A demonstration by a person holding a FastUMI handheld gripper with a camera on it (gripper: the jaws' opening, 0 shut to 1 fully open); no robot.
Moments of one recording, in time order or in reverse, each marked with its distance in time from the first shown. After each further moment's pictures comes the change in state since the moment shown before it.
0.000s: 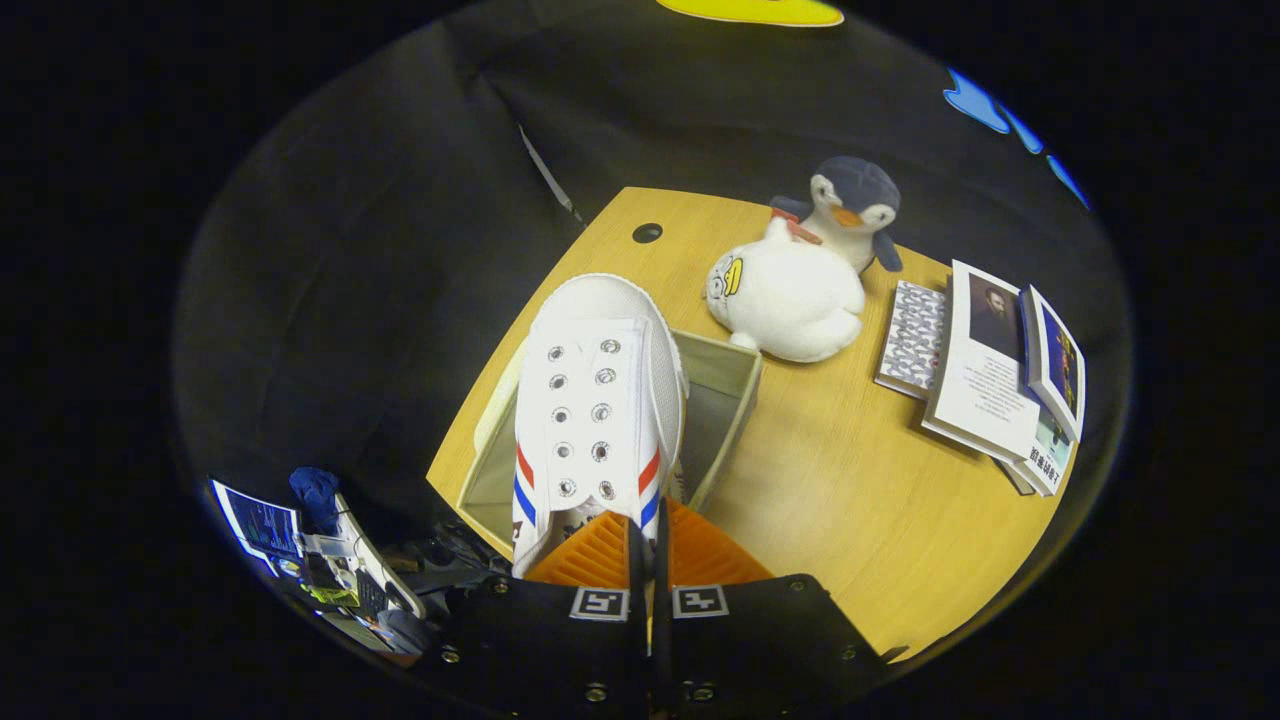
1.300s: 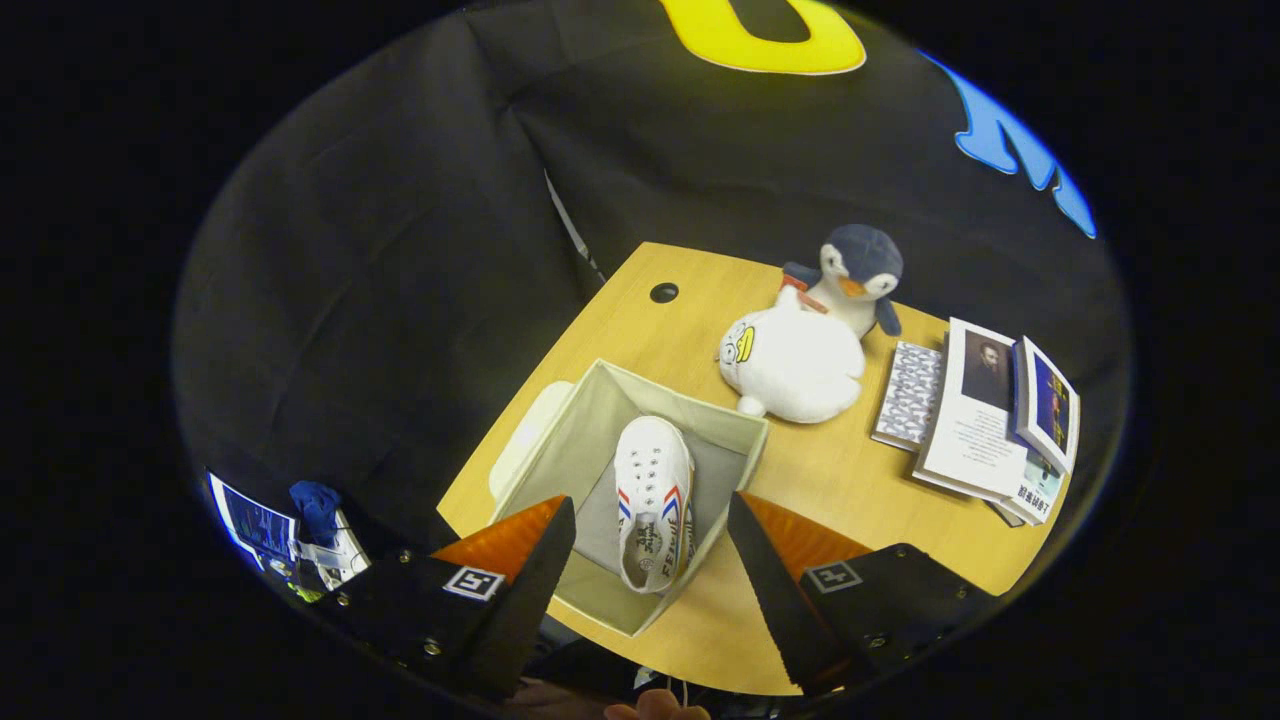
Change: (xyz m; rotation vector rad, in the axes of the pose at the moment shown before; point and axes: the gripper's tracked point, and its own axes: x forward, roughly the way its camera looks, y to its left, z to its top) arm -0.041 0.000 0.038 -0.009 -0.215 0.005
